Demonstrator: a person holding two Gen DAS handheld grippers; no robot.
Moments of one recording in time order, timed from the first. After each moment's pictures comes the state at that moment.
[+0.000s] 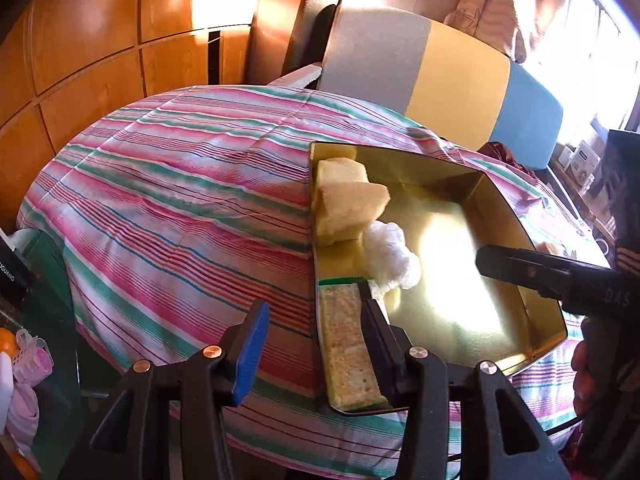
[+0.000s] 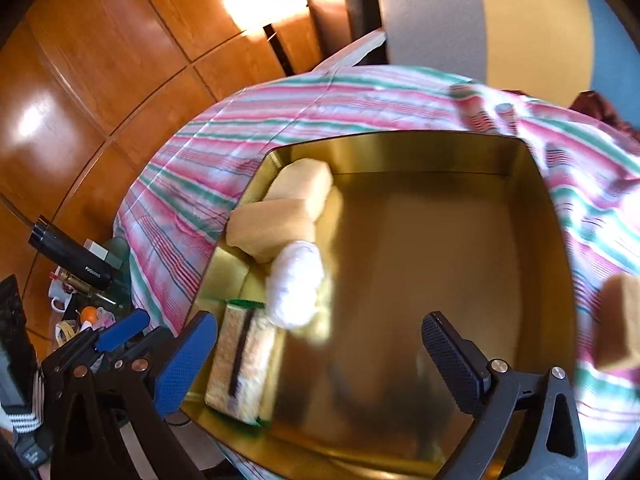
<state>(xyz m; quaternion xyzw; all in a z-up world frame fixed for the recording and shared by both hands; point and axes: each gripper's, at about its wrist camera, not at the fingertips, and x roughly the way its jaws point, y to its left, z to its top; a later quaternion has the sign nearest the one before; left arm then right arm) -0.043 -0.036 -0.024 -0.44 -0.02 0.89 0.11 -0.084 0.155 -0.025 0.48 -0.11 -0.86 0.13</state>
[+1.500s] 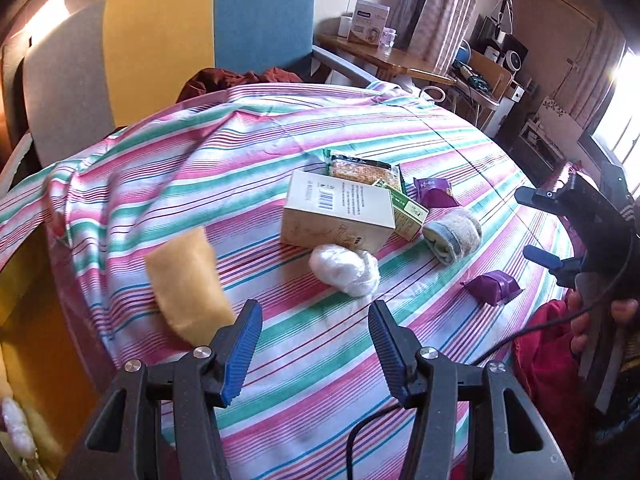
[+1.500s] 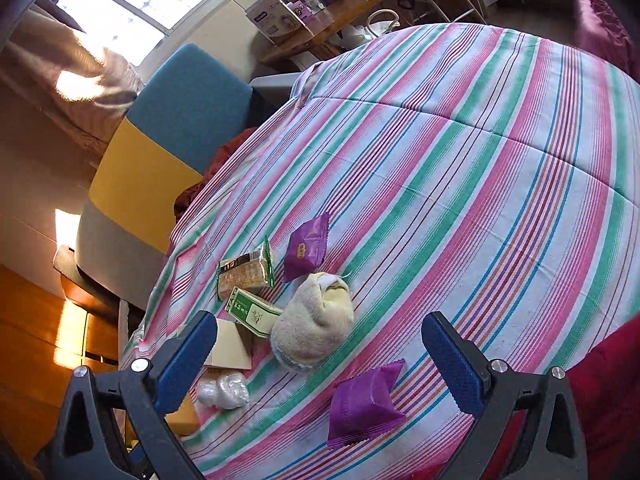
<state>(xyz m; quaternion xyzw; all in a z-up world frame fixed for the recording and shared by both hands) -0.004 0.364 -0.024 -0.46 0.15 0.76 0.44 0.190 0.595 -0.031 0.27 -0.48 -0.78 -0.31</state>
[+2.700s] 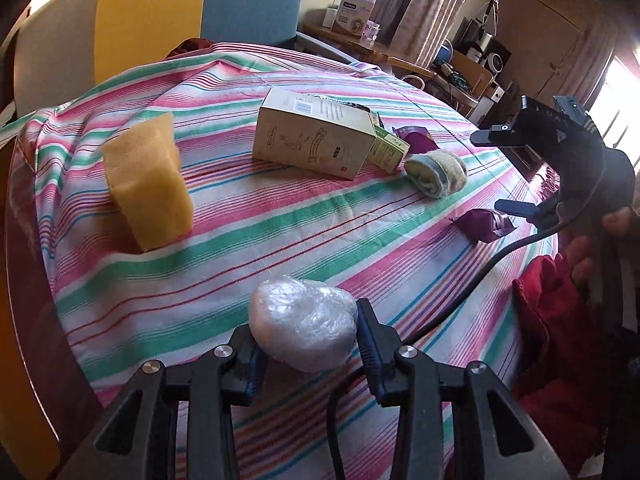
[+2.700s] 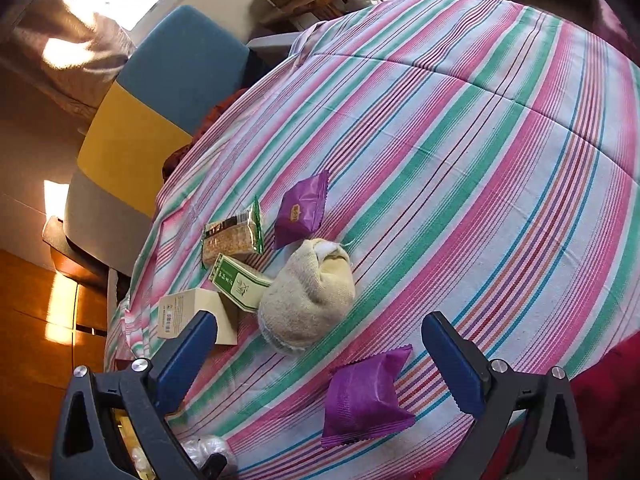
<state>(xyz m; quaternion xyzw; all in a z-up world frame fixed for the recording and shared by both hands) 0.037 0.321 -0.082 -0.46 0.13 0.74 0.48 0.168 0.595 -0.058 0.34 -0.48 -0.76 -0.28</state>
